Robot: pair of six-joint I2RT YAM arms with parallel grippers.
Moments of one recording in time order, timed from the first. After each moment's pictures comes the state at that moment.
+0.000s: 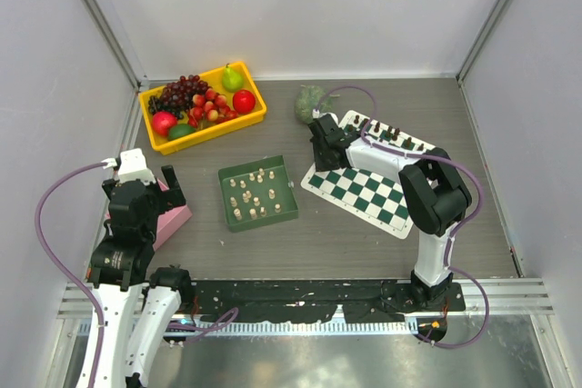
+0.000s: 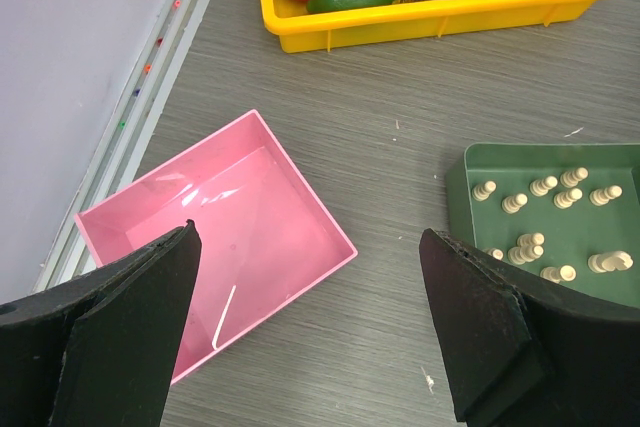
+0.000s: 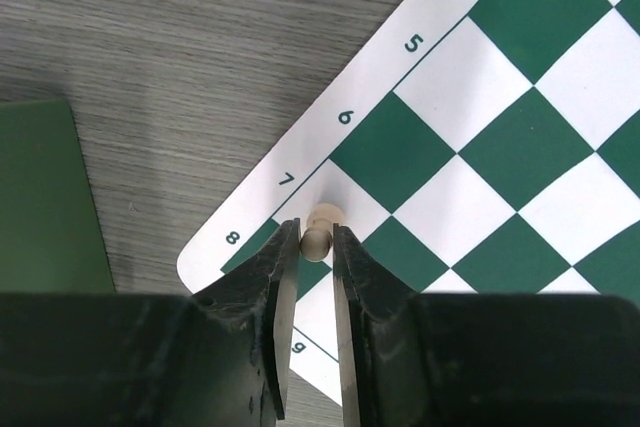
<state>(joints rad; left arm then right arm) -0.10 0.48 0.80 -0.73 -0.33 -0.15 0.60 1.90 1.29 -0.38 0.18 0.39</state>
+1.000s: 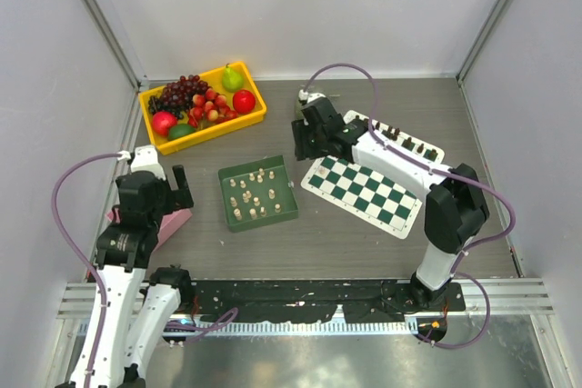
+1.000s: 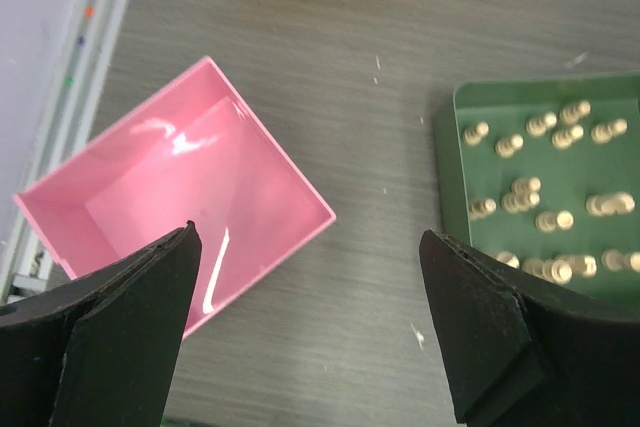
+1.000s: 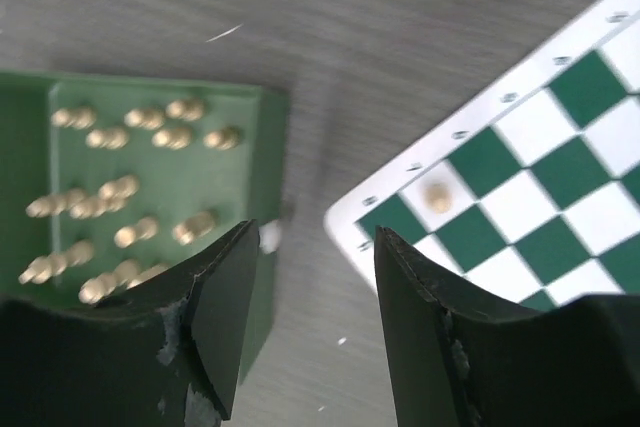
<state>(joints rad) -0.10 0.57 0.80 -0.76 -0.27 -0.17 0.66 1.74 1.43 -0.49 0.13 0.37</state>
